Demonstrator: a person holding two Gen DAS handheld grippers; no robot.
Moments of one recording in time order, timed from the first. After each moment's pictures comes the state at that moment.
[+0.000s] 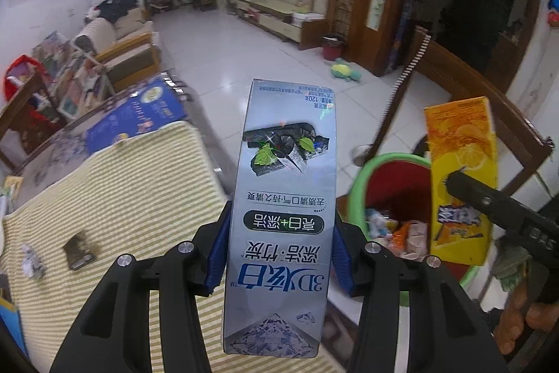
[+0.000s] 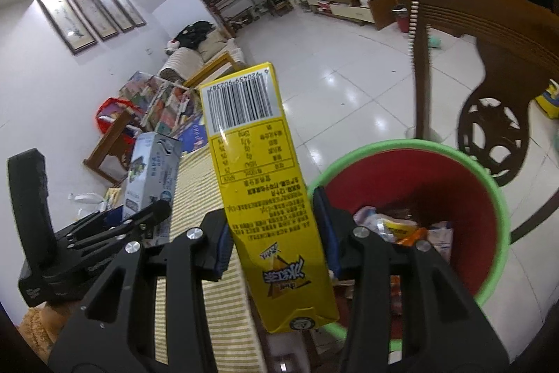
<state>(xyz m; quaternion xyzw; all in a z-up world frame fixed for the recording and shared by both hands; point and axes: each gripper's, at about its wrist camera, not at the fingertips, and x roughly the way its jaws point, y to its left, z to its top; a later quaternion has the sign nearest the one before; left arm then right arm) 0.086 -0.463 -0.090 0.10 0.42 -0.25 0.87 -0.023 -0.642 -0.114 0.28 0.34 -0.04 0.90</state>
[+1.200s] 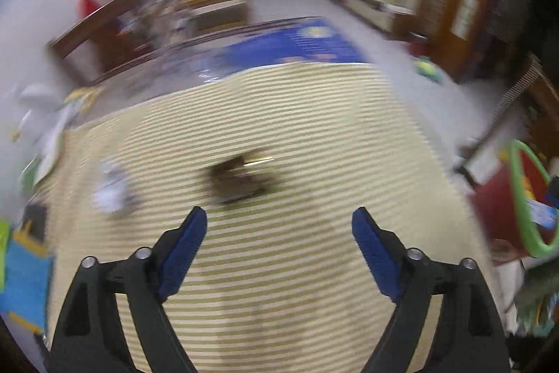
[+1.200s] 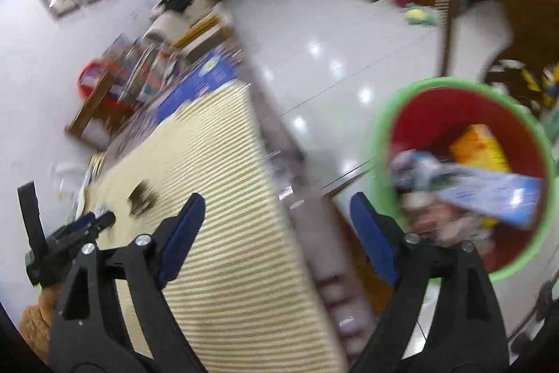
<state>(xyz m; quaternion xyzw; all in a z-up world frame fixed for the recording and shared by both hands) 0.132 -0.170 -0.148 0.05 0.47 -0.07 0.88 0.031 -0.480 -0.139 0.24 0.43 -0.02 0.87</state>
